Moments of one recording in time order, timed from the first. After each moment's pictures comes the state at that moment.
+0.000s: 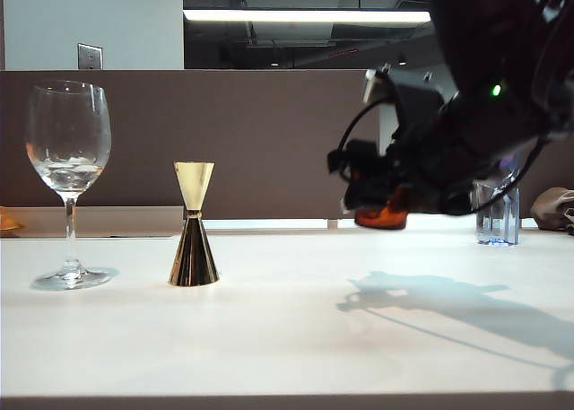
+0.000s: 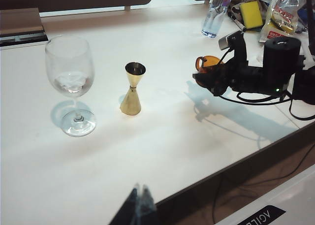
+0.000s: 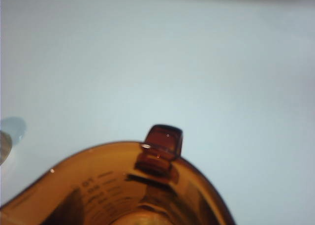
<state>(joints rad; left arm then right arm) -0.42 0.26 1.24 -1.33 0.13 -0.08 0.59 1.60 0.60 0.64 0.16 0.16</state>
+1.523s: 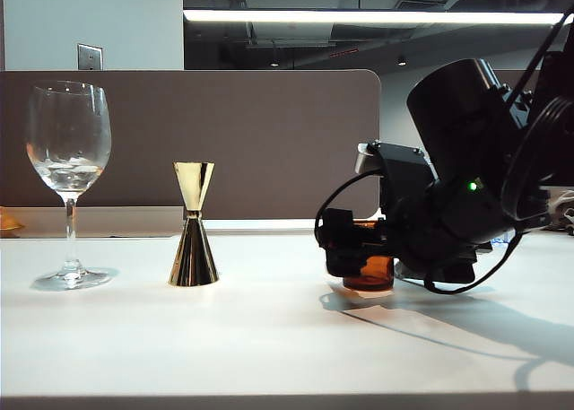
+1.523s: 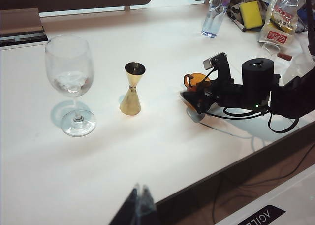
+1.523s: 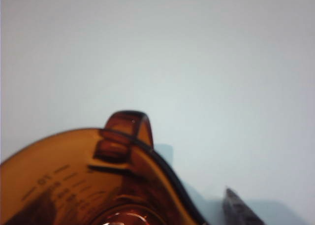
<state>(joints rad) -0.42 0.26 1.24 -1.33 0.13 -0.08 0.59 1.86 0.61 0.84 0.16 0.21</state>
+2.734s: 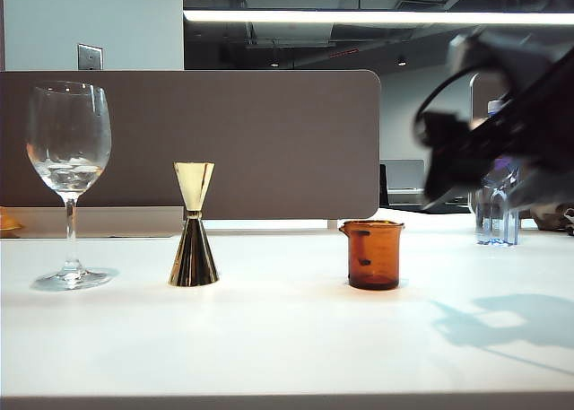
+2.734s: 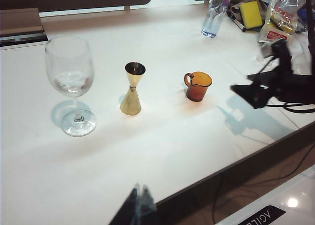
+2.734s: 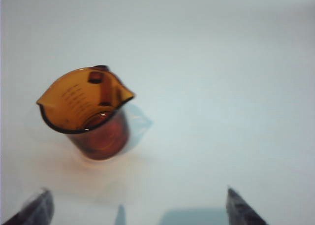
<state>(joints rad) -0.42 0.26 1.24 -1.33 0.13 -0.08 0.59 1.09 0.39 0.22 0.28 0.21</state>
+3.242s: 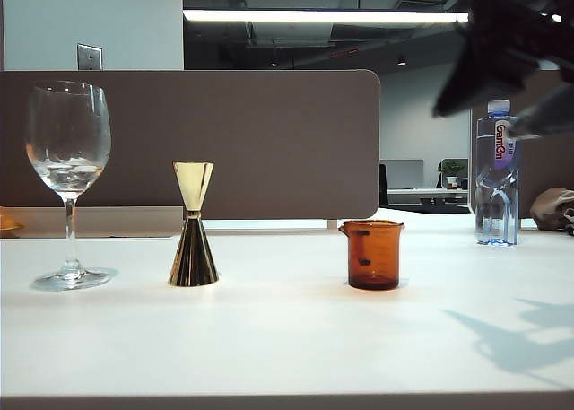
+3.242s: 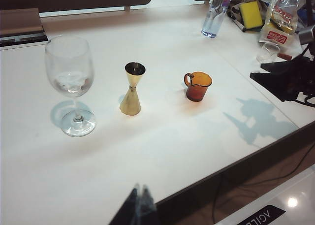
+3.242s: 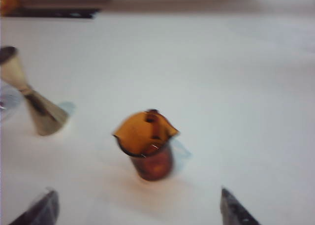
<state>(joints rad) -0.42 0.26 1.24 -1.33 0.13 -0.08 0.61 0.79 0.36 0.14 0.14 0.21</state>
